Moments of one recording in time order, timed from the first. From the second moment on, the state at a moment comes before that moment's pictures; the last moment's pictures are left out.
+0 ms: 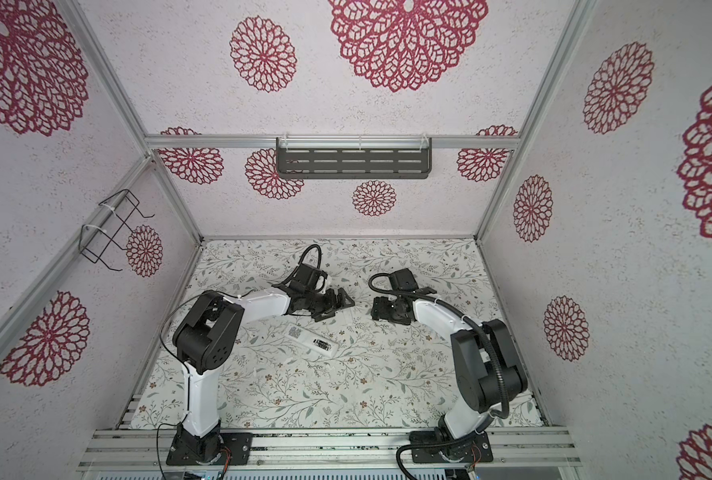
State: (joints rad) left arm -0.52 2.07 1.32 -0.16 0.46 -0.76; right arm 0.39 1.65 1.05 -0.46 -0.17 0.45
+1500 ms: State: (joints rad) left arm -0.16 1.40 0.75 -0.37 0.37 -0.58; right arm 0.69 2.09 1.52 -0.66 0.10 0.26
